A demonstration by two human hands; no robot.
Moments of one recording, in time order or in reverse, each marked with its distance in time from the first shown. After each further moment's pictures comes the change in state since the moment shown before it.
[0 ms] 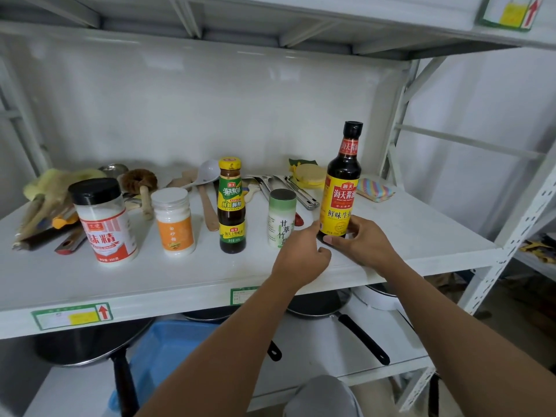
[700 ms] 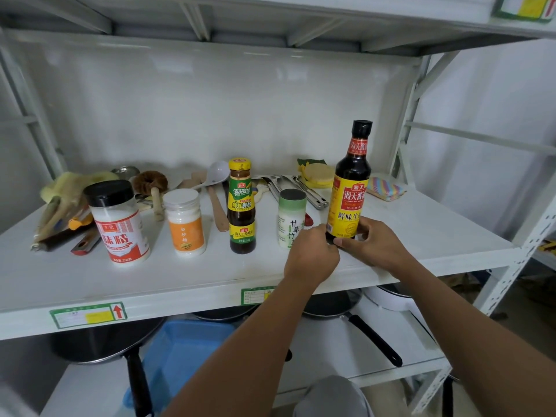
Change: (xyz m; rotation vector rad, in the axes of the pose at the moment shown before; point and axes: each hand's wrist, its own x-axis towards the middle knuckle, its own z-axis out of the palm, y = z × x) left_hand 0.011 -0.005 0.007 -0.033 0.089 -0.105; right_hand 0.002 -0.001 -0.001 -0.004 -0.049 -0.071
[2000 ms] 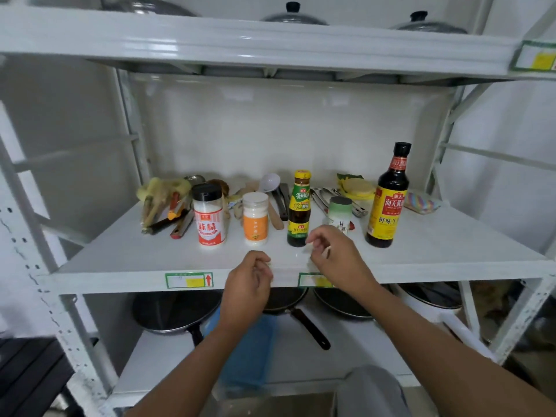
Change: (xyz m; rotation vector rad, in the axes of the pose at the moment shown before) left_hand -0.160 -0.116 -0.147 -0.179 0.358 0.029; right_hand -0.094 -0.156 0.092 0.062 0.010 -0.299
